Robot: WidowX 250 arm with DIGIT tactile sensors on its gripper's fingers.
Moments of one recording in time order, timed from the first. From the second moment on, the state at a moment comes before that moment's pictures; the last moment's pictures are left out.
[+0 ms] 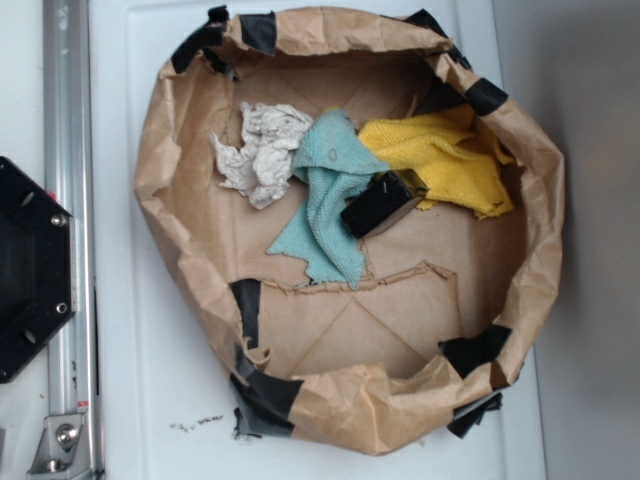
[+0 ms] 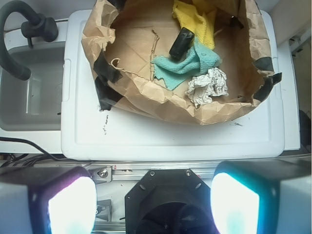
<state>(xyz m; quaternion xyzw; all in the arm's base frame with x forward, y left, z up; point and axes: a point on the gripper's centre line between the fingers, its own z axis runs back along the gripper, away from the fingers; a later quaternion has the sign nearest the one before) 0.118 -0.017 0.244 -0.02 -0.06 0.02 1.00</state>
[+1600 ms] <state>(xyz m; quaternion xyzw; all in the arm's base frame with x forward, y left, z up) 0.304 0.041 0.043 -0.01 0.10 0.15 0.98</state>
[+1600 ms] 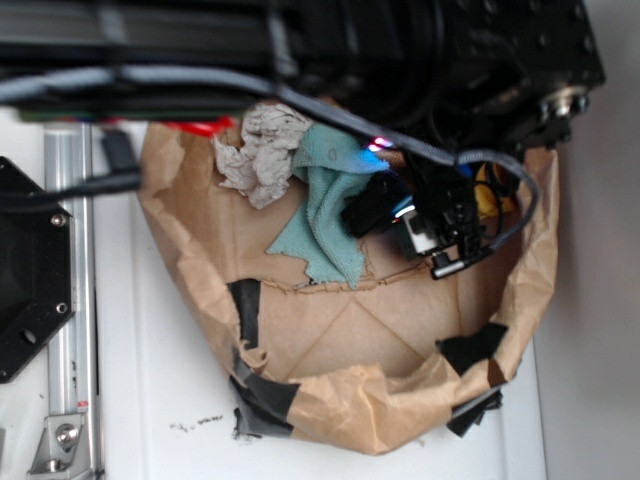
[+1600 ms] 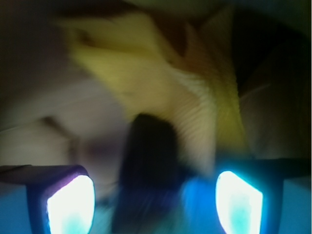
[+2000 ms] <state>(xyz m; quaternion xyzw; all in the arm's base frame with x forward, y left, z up) 0.306 0.032 0.019 -0.02 0.12 0.13 0.98</state>
